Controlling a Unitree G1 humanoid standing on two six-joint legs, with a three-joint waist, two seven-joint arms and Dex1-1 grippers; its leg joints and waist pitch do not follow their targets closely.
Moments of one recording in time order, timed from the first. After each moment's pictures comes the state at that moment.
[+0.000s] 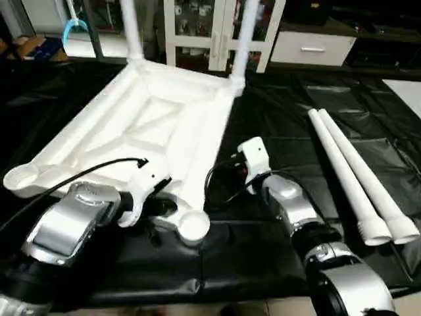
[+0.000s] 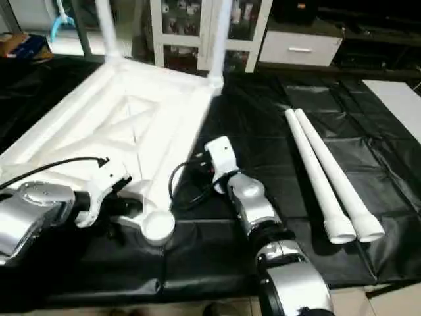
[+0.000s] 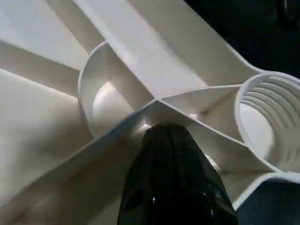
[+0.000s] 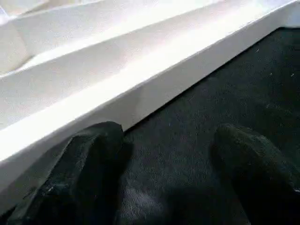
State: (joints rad) left arm -0.36 0.57 -0.24 -0.14 -0.16 0.90 -0.86; right arm -0.70 -0.01 0.03 0.99 -0.01 -0.11 0.39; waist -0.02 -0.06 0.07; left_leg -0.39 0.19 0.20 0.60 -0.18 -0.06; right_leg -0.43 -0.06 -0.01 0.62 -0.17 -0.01
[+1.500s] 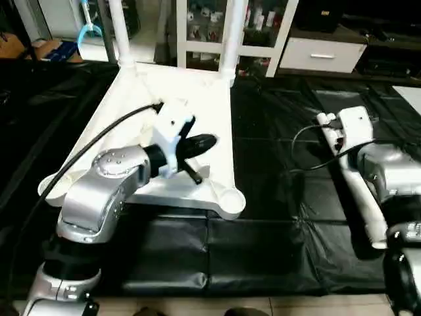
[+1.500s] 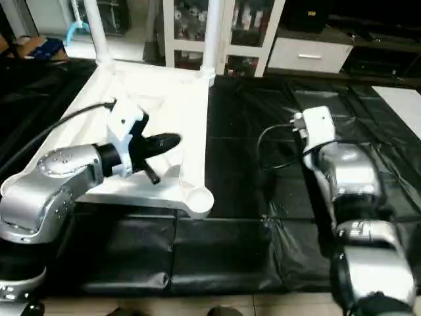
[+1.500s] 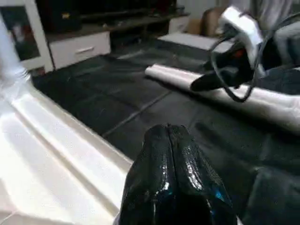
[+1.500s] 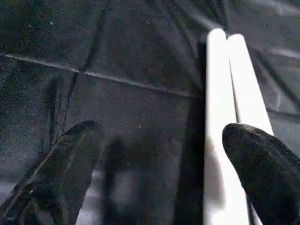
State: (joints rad) left arm -0.51 0.31 -0.11 -0.22 -0.27 0.73 -0.67; right arm -0.80 -0.51 -0.11 0.78 0.00 0.61 0.41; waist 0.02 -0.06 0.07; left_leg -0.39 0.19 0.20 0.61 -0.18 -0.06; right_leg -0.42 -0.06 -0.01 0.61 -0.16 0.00
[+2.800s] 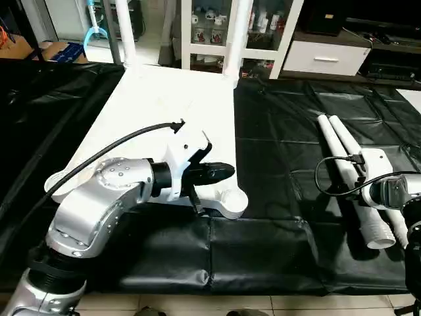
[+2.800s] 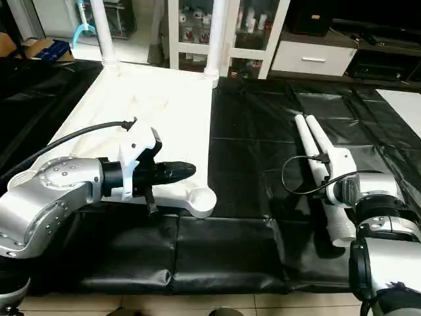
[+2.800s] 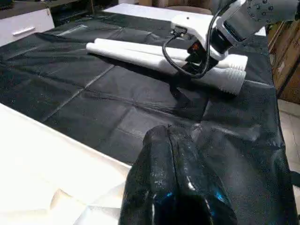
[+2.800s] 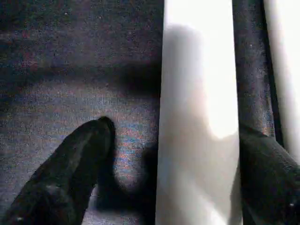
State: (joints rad) left arm -0.47 0.44 -0.21 -0.32 -0.35 0.79 -0.81; right arm -0.81 -0.58 -0.12 1.10 0.03 0.71 0.47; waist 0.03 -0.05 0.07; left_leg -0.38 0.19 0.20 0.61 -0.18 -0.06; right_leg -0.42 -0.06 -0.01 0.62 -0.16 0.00
